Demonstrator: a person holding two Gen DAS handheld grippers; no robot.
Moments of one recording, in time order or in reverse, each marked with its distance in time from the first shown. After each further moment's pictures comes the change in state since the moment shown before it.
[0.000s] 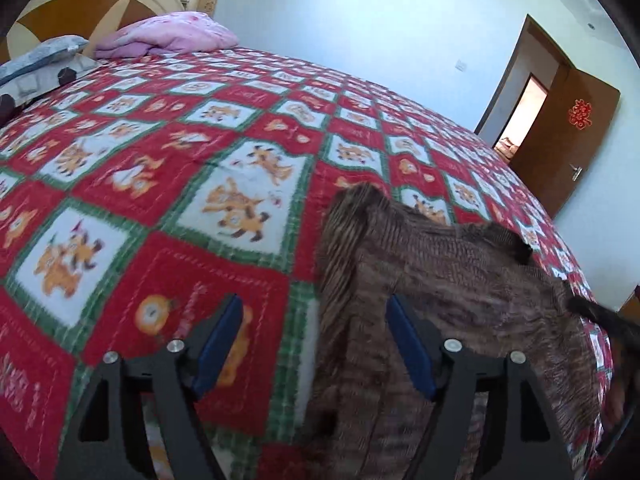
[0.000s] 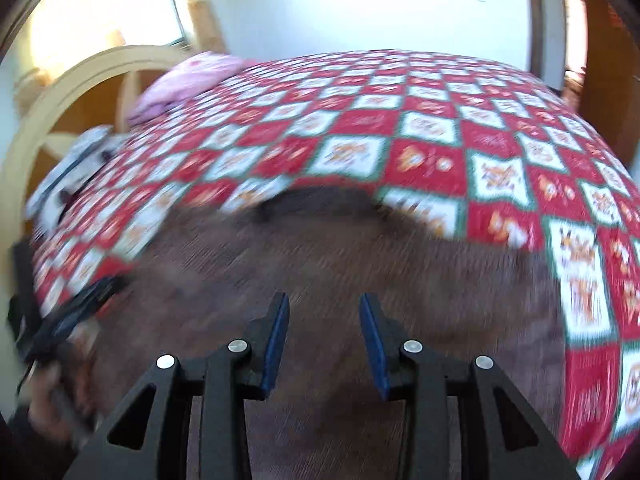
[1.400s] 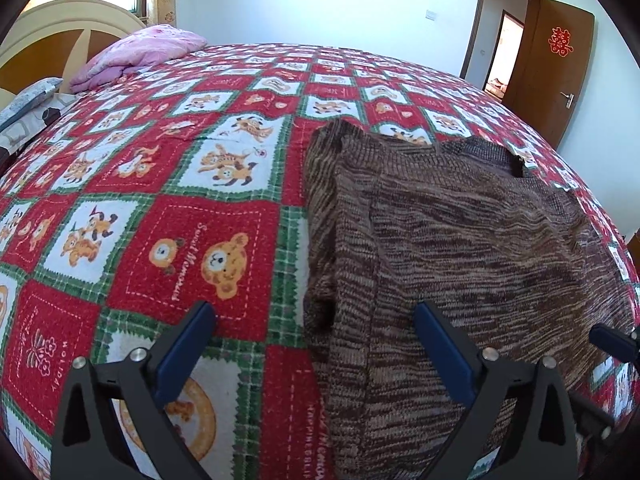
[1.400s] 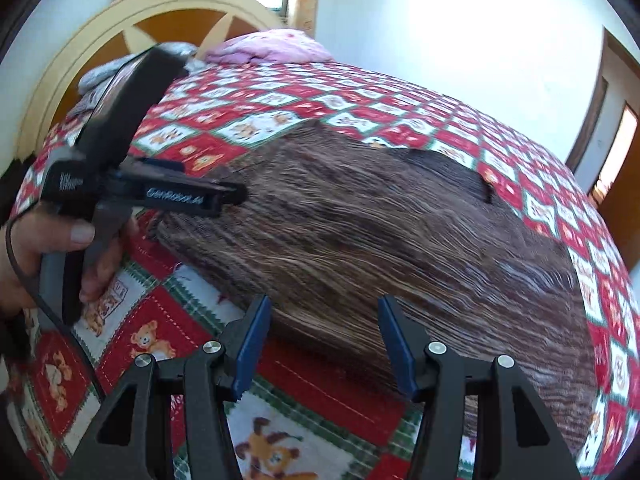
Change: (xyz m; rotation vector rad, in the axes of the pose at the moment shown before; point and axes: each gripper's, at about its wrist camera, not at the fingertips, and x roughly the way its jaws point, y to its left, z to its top) left arm -0.014 -0.014 -0.032 0.201 0.089 0.067; right arm -0.019 0.134 -0.109 -0.371 -0.070 -0.073
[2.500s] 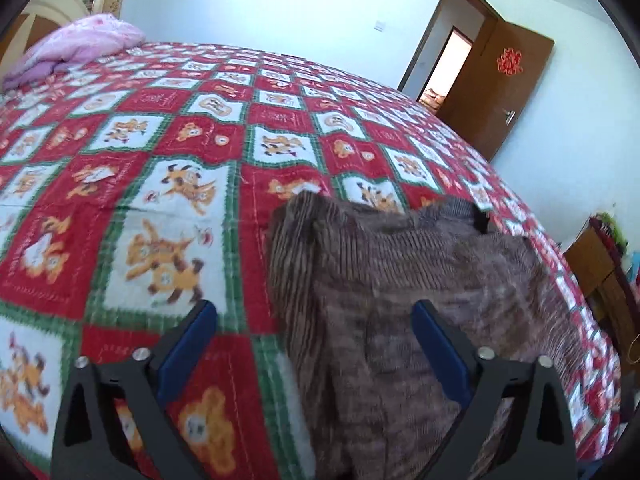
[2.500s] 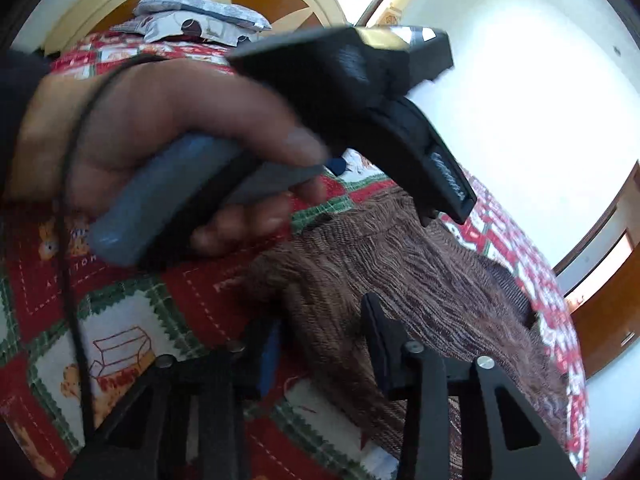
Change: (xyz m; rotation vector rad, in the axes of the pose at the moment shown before) left arm 0.049 0.028 0.074 0.004 0.003 -0.338; right arm 0.050 0.126 0.031 -0.367 -0.092 -0.142
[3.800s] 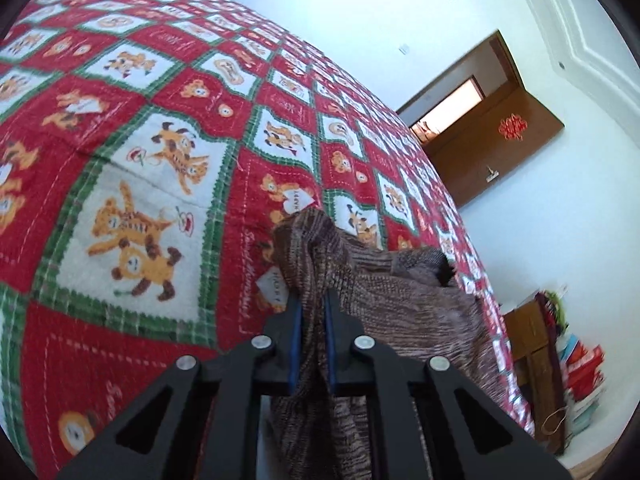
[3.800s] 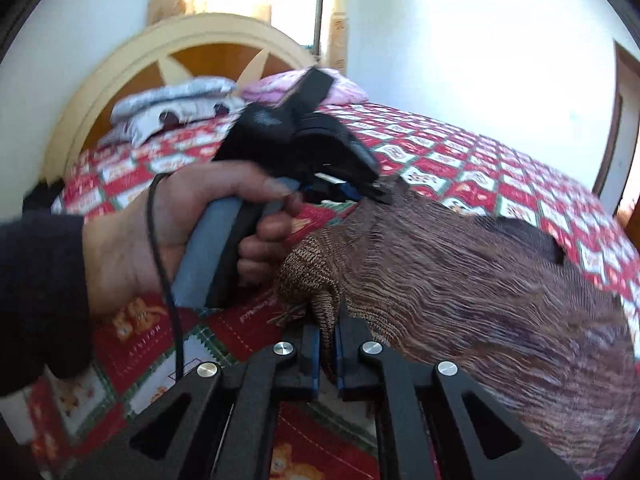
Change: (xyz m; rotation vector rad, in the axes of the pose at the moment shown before) left arm 0.007 0.026 0.011 -0.306 0.030 -0.194; right arm -0.032 -0.066 -0.011 0.410 -0.083 0.229
